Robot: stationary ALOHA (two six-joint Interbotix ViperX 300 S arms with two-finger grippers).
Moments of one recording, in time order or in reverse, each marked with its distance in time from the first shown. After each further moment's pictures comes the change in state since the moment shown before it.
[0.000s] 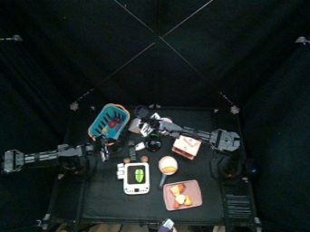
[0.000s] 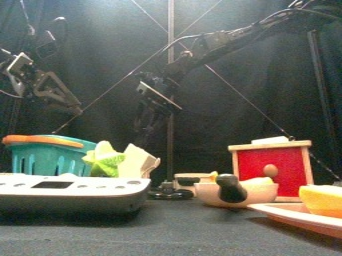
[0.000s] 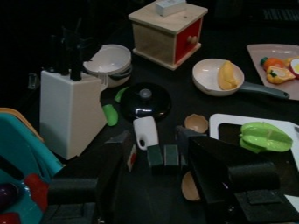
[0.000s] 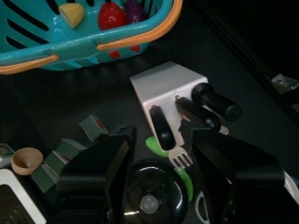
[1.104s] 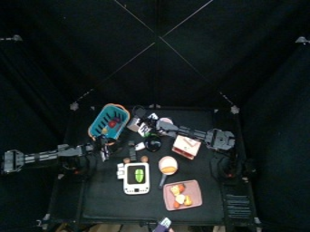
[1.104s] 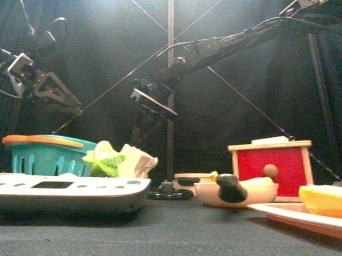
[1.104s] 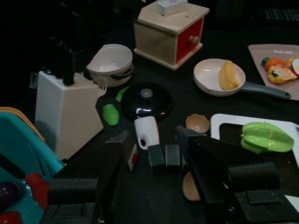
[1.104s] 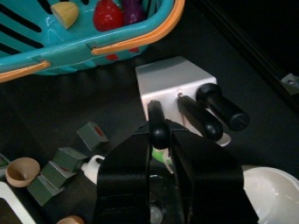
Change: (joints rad) left arm 0.003 0.000 0.000 0.000 0.000 0.000; right arm -0.002 0.066 -0.069 0.005 0.020 0.017
